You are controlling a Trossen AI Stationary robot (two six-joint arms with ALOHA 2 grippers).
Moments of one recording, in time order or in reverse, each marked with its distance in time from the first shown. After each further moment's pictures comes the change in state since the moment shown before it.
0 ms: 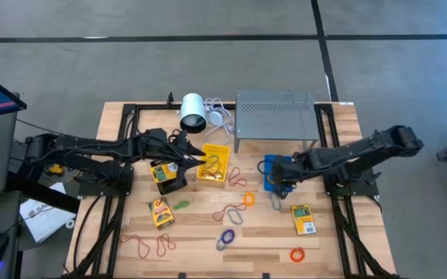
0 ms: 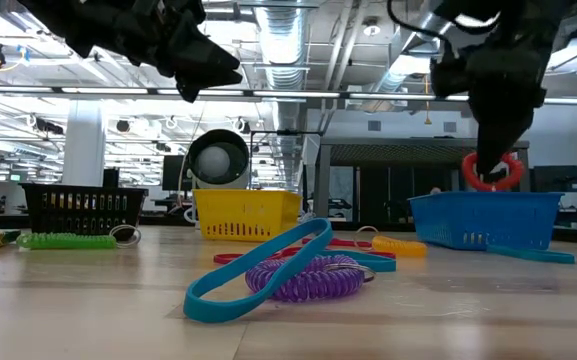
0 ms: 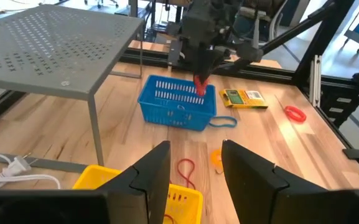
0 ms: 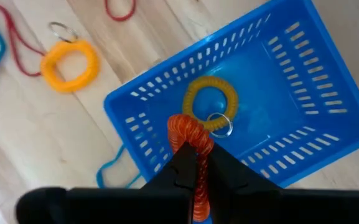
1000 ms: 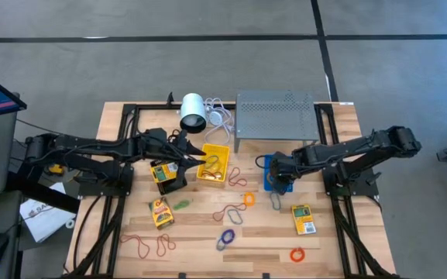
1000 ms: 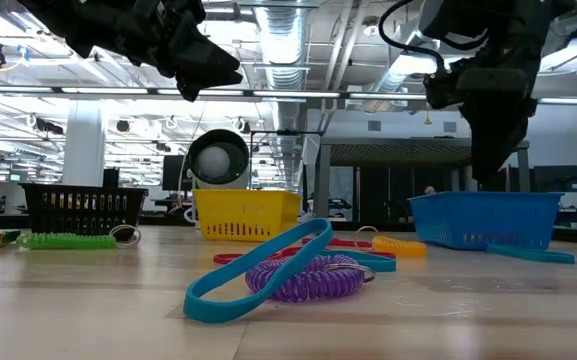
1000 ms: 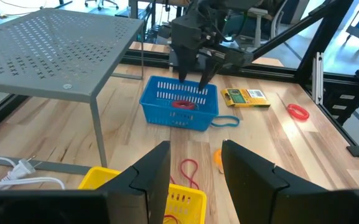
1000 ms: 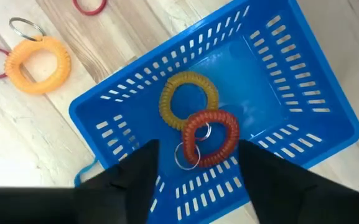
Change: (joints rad) left arm 0.002 0.000 0.000 0.000 0.000 0.020; right arm -0.075 0.021 -0.004 -0.014 -0.026 -0.042
